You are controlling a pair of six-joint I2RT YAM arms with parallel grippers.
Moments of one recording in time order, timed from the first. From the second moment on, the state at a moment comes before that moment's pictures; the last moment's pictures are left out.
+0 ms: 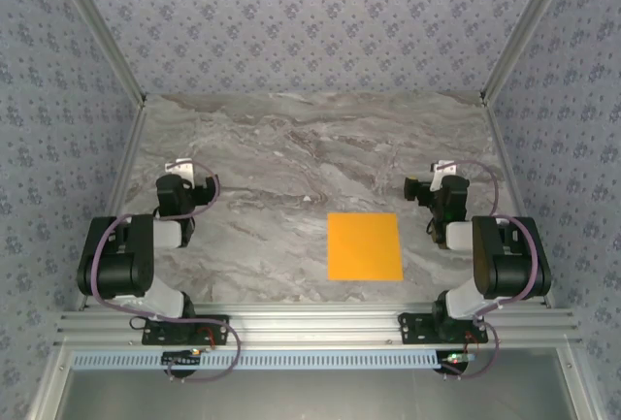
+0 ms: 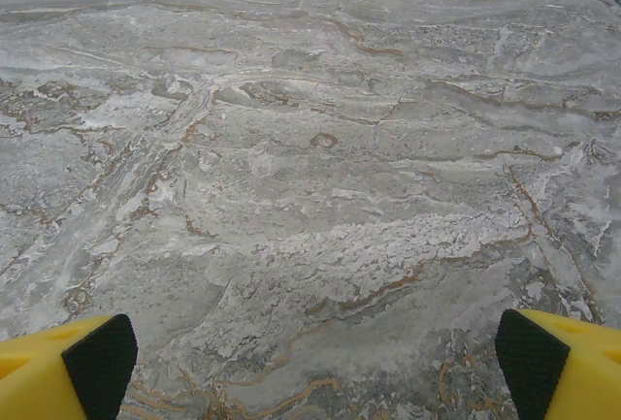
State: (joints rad) left arm 0.03 1.54 0.40 0.72 -0.01 -0.02; right arm -0.04 1.52 0.37 0.71 0.00 0.00
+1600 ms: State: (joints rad) left arm -0.82 1.27 0.71 0.03 -0.07 -0.26; right arm 0.25 0.67 0.57 -0.41 0.15 0.25
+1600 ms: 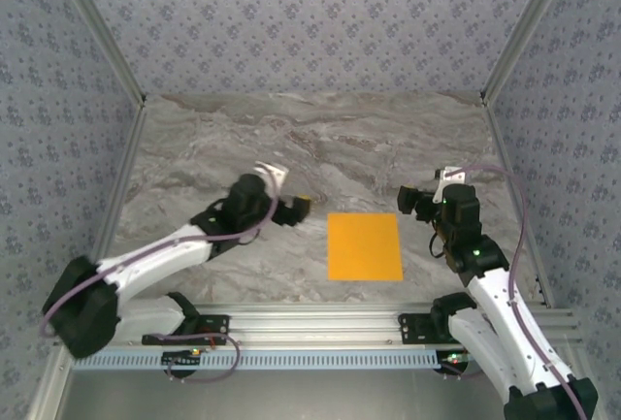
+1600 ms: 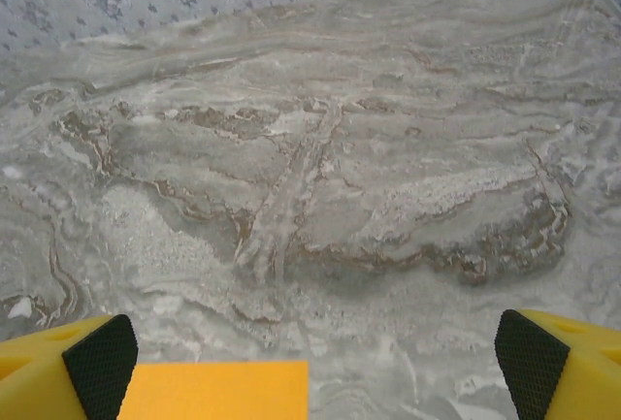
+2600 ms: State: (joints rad) left arm -1.14 2.08 1.36 -0.24 -0.19 -0.40; right arm 0.34 0.61 0.69 -0.65 0.41 0.28
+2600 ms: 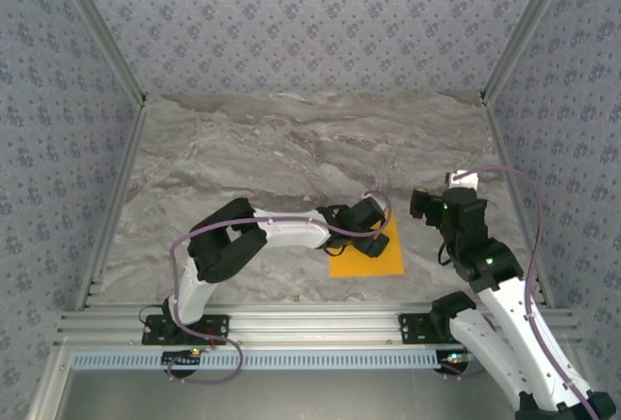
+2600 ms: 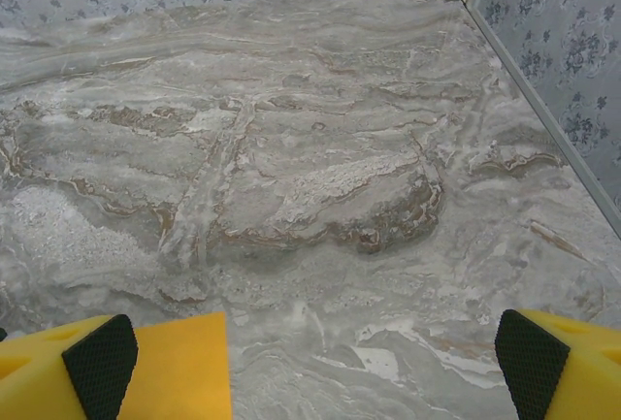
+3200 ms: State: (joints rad) left arm -0.92 2.10 1.39 -0.27 -0.19 -0.18; right arm 0.34 0.61 0.69 -0.66 0.41 0.28
